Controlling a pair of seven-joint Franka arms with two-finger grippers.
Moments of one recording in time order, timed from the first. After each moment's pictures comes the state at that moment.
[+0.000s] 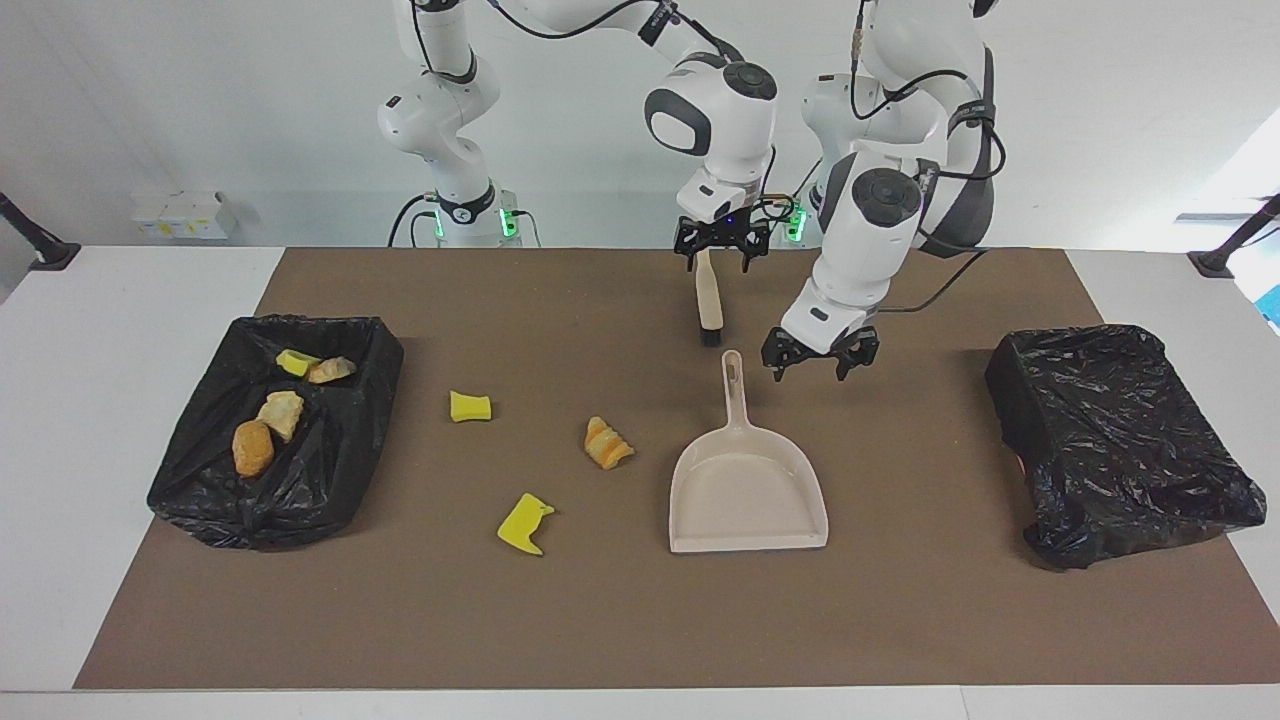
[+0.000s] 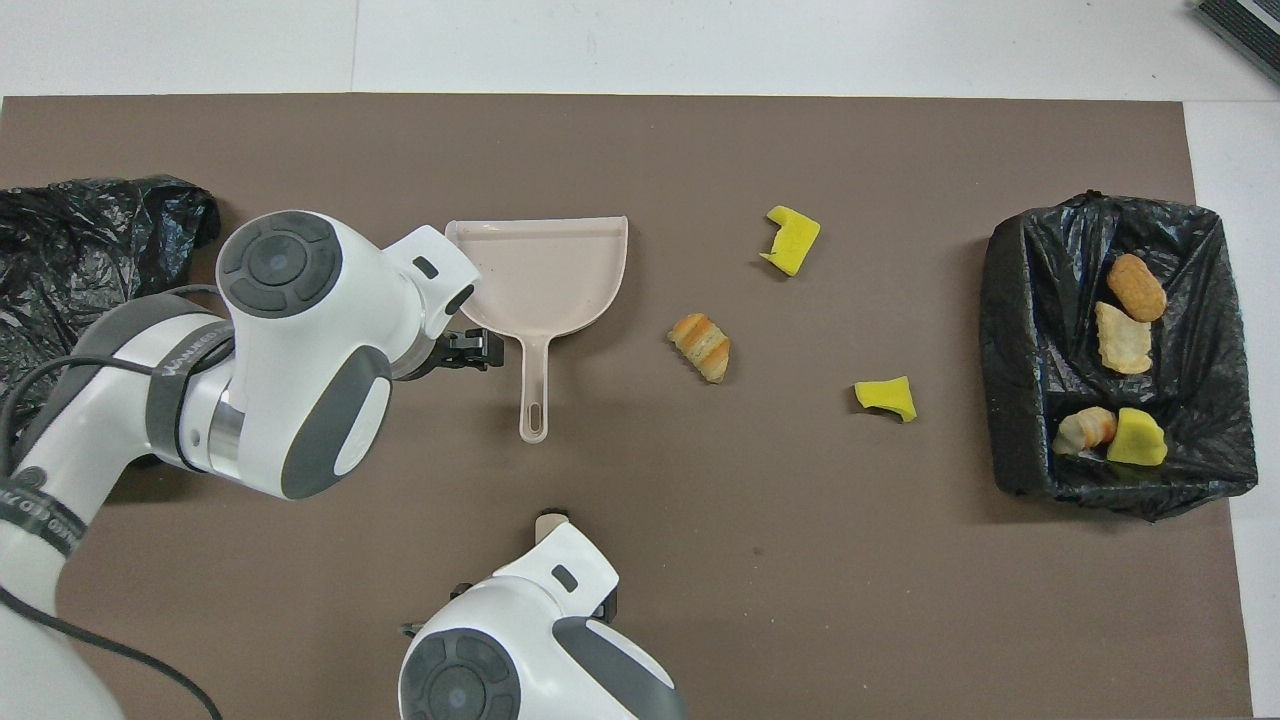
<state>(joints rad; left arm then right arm) -0.34 0.18 -0.09 -1.89 0.00 2.07 -0.38 0.91 0.16 0.07 -1.94 -0.02 2.08 1.02</state>
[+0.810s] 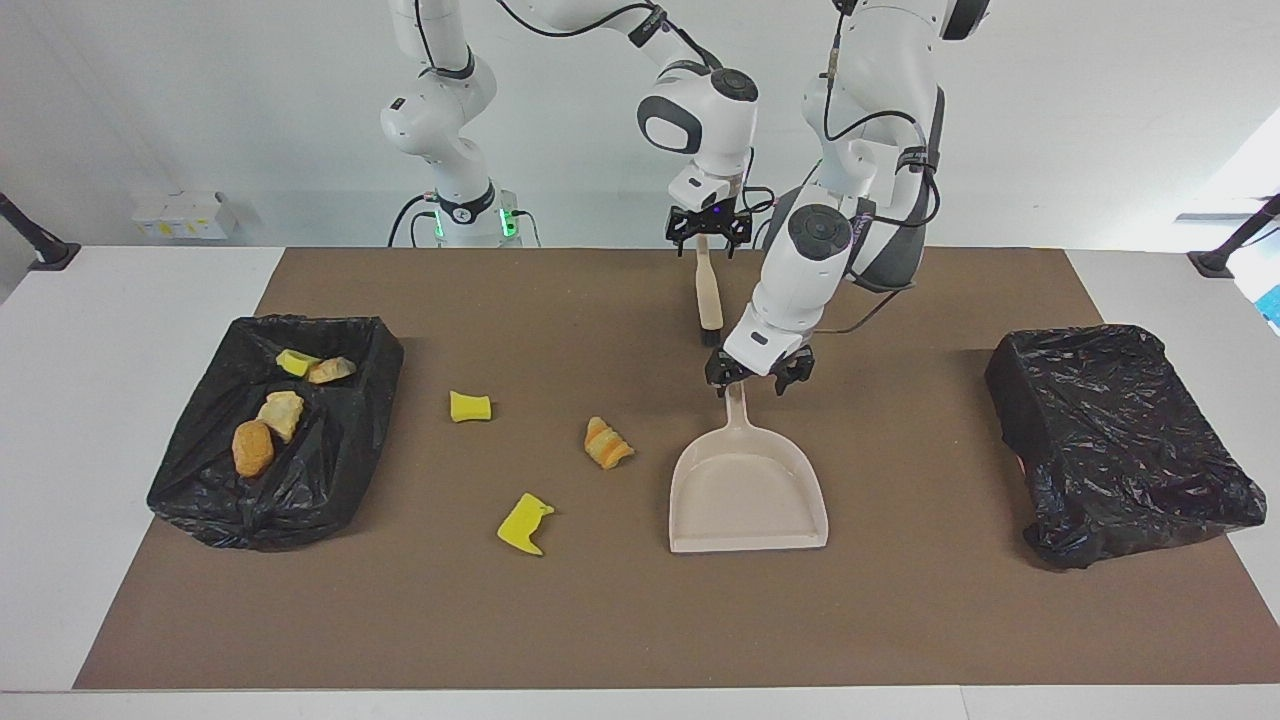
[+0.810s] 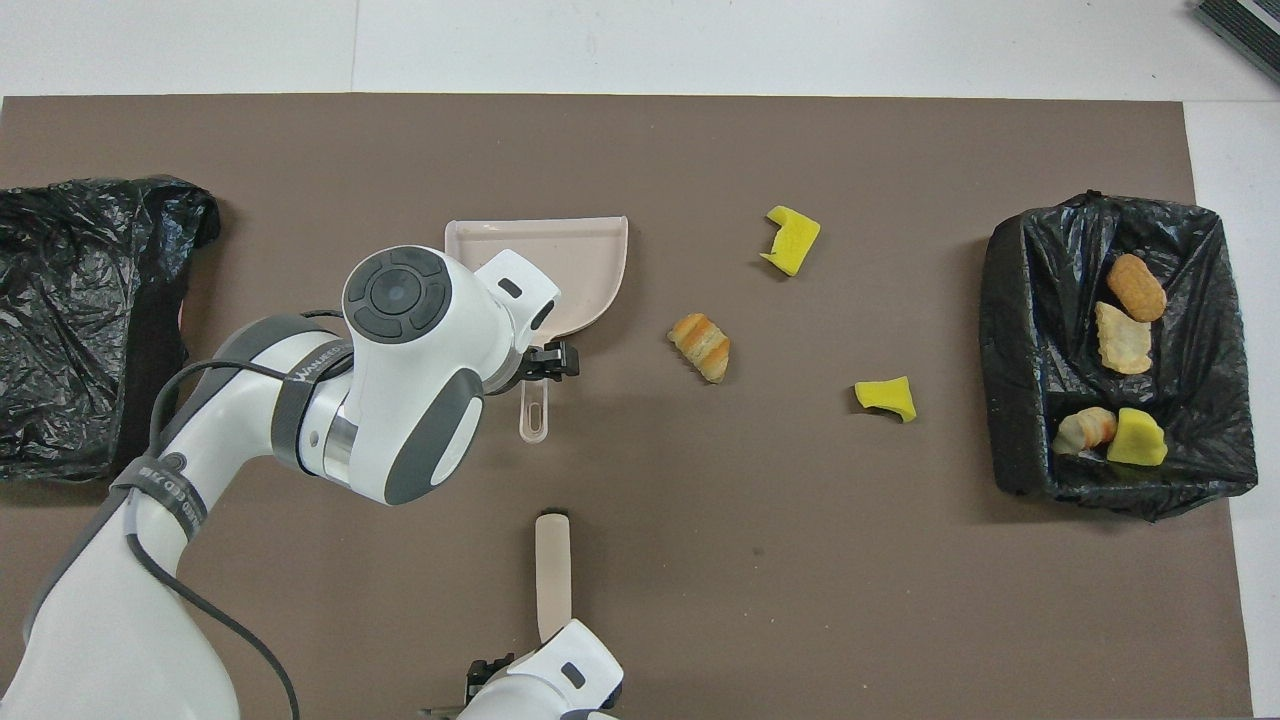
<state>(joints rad) -0.43 0.26 -0.09 -1.89 -0.07 2.16 -0.49 1.02 0.11 0.07 -2.14 0.00 2.22 1.15</state>
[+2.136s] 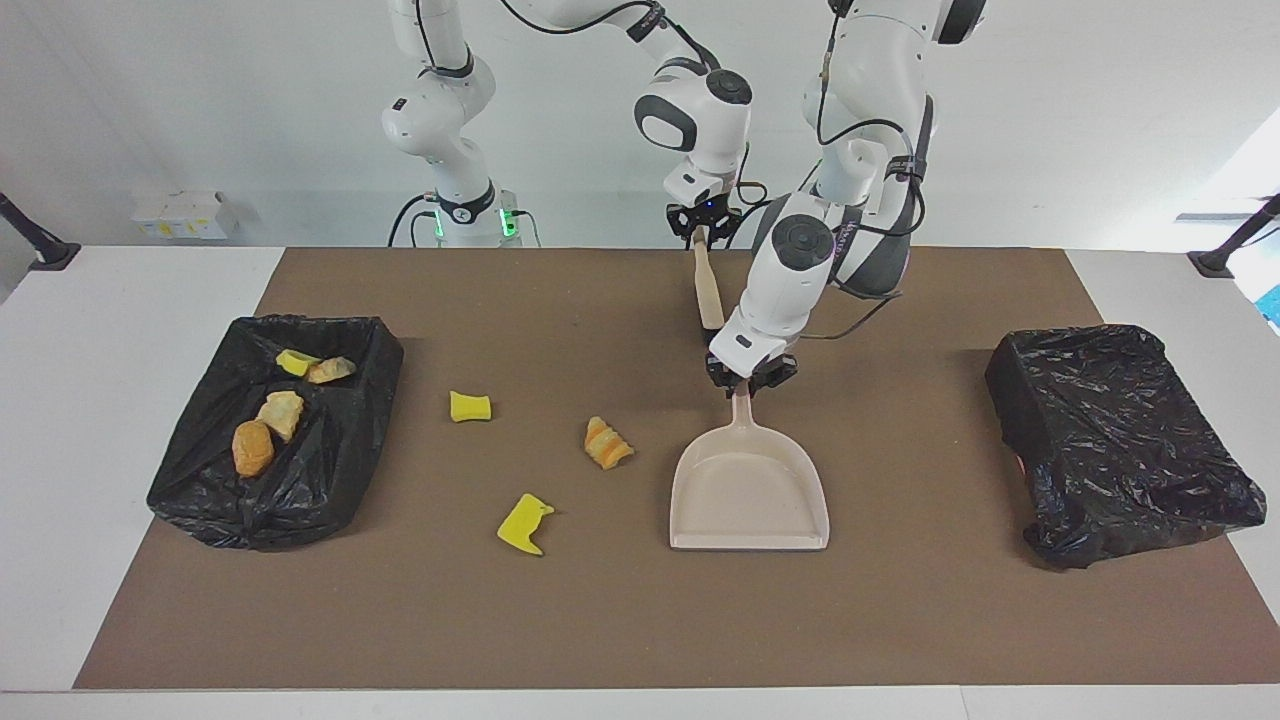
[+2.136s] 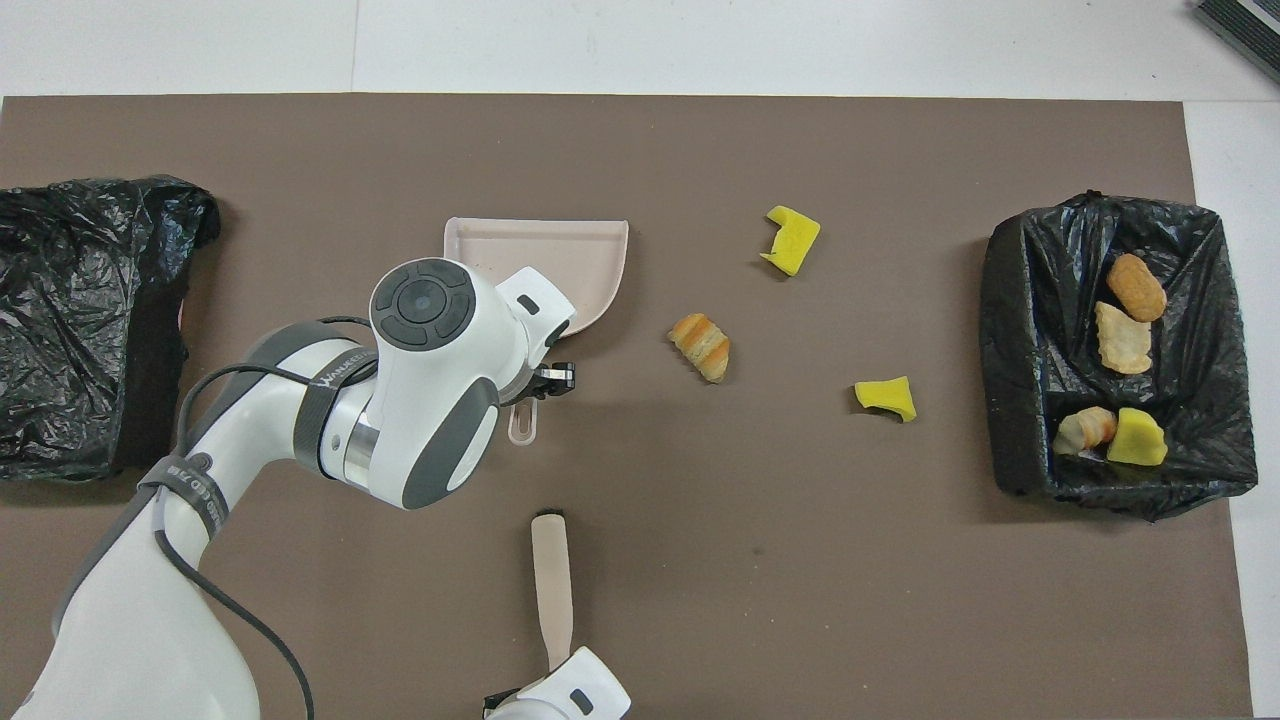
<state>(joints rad) -0.45 0.27 -0.09 -1.90 -0.07 2.16 -0.39 1.05 0.10 0.07 -2.19 0.06 2.22 1.15</state>
